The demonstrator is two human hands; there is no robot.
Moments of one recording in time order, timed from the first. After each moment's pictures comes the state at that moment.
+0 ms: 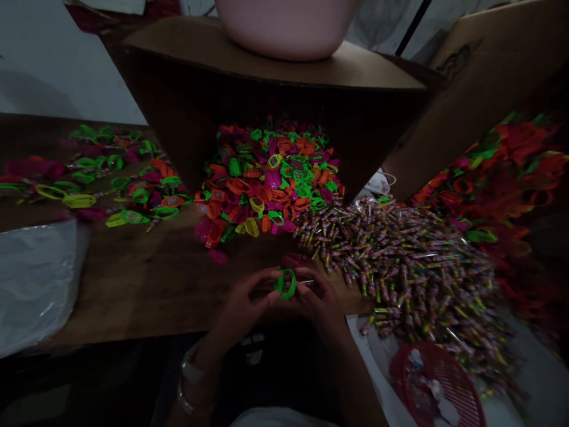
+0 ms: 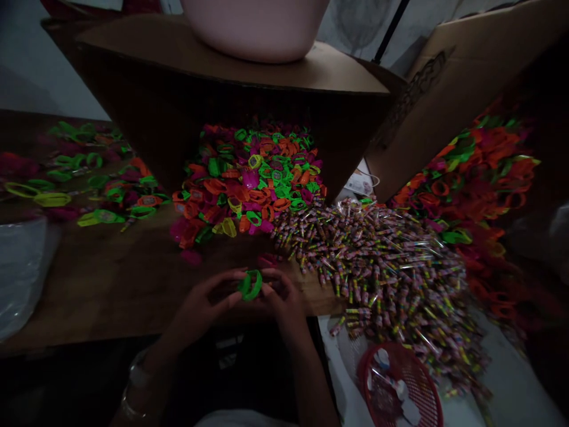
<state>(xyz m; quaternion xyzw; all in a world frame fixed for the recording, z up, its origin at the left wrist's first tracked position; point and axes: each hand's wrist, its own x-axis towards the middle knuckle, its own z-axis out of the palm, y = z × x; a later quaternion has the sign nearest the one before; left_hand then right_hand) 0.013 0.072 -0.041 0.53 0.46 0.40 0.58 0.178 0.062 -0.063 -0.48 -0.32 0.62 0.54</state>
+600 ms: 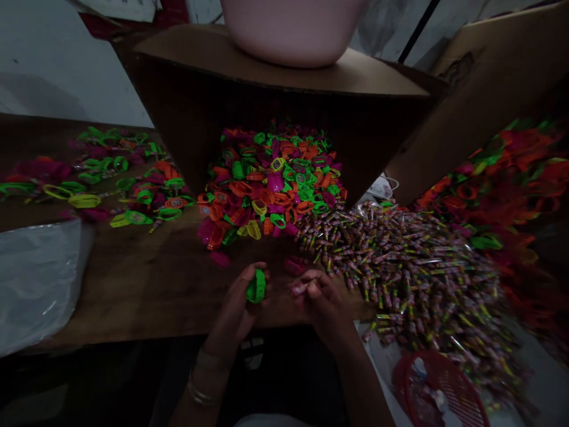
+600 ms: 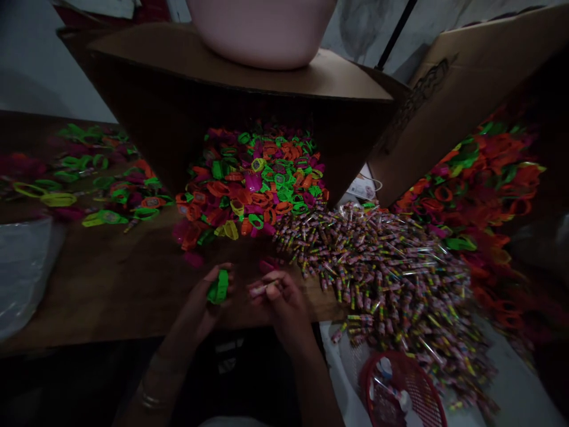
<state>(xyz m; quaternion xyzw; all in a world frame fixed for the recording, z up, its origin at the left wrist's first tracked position) 0.025 0.079 -0.043 0.15 0.44 0.54 0.70 0.176 0.062 -0.039 -0.39 -0.32 0.66 0.55</state>
